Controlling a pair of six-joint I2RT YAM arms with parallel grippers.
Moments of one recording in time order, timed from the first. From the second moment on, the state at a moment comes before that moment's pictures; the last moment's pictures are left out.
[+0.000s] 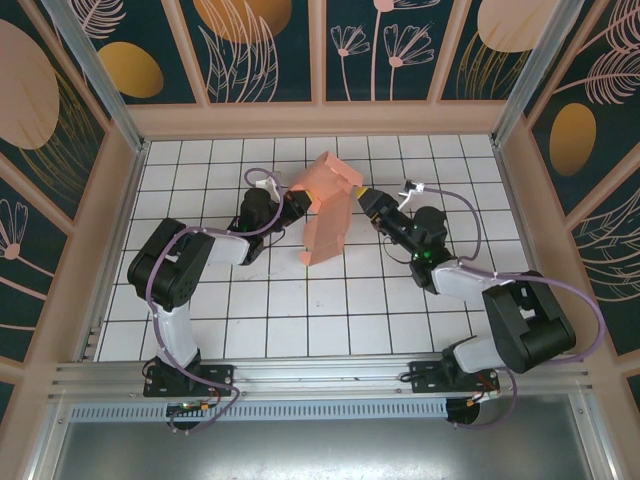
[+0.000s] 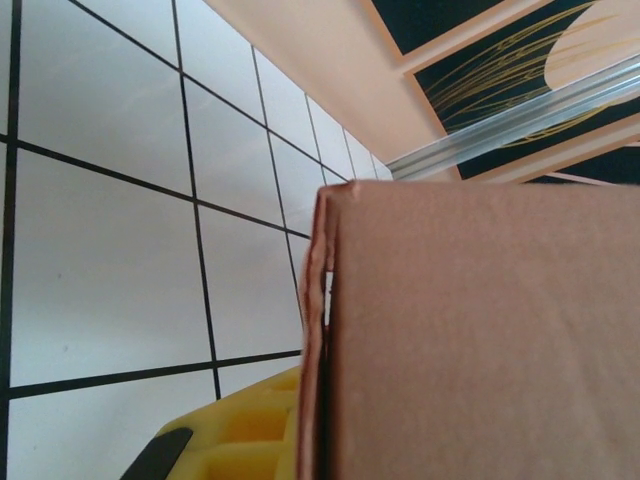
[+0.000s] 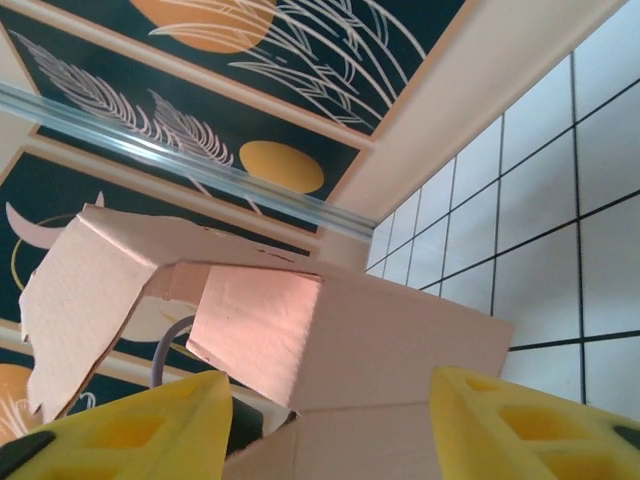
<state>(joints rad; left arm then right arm) -0.47 1.91 0.87 0.82 0.33 -1.01 0.42 1.41 0.53 0.90 -0.35 1.17</state>
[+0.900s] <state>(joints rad) -0.46 1.95 0.87 0.86 0.35 -1.06 0.43 1.42 0.55 0.83 -0.34 1.16</state>
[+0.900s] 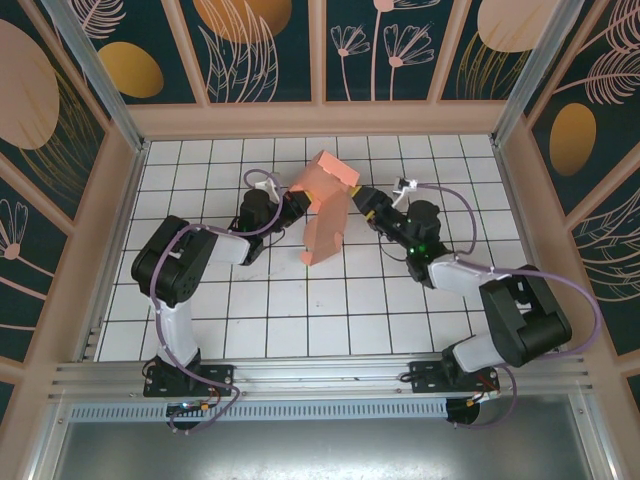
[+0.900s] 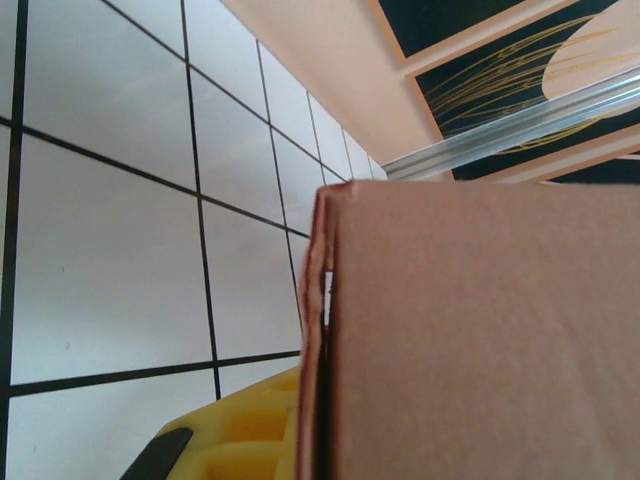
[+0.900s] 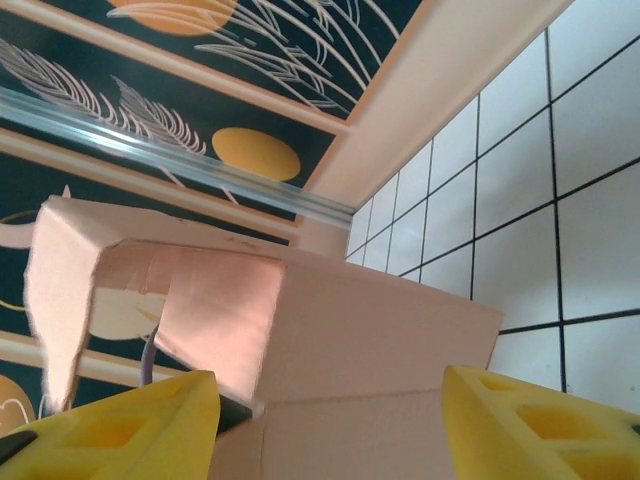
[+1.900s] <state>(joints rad) -0.46 1.95 0.87 0.88 0.37 -1.06 0.43 1.61 0.55 1.26 -0.46 1.39</state>
